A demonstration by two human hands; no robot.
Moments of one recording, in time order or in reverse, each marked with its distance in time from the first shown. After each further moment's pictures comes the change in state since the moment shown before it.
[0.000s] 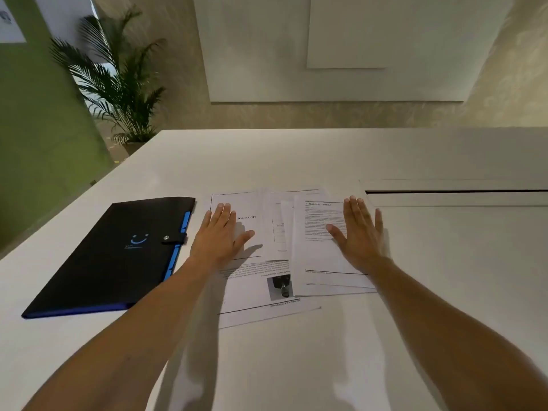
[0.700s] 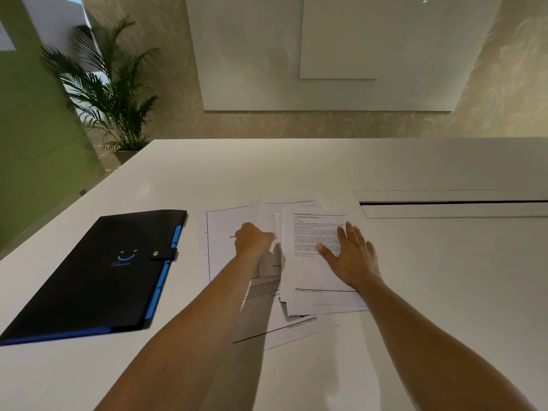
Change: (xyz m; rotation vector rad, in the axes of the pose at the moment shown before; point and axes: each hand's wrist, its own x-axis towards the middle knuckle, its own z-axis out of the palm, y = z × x) left_hand 0.047 0.098 -0.026 -0.891 -0.046 -0.560; right_hand 0.003 -0.001 0.018 0.064 -0.144 0.173
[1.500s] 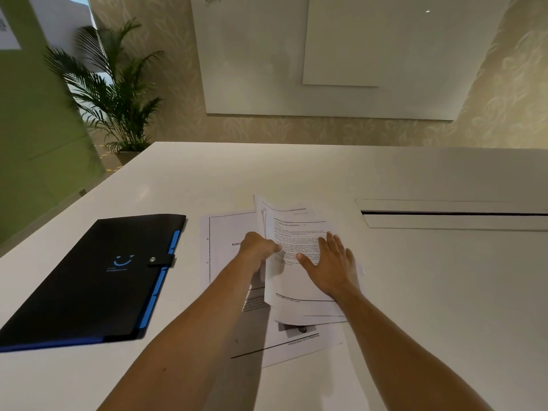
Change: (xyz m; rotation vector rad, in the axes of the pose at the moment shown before) left_hand 0.015 0.001 0.010 -0.187 -0.191 -0.154; right_hand 0.008 -0.039 0.019 0.024 0.032 -0.052
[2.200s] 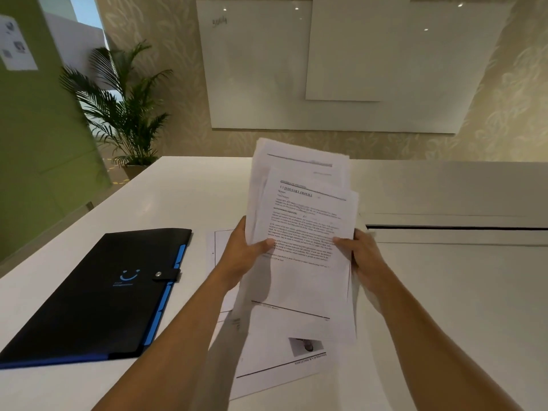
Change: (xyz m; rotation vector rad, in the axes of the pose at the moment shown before) left_hand -0.032 -0.002 -0.056 -0.330 -0.150 0.628; right_hand 0.030 0.018 -0.077 1.455 -0.126 0.262
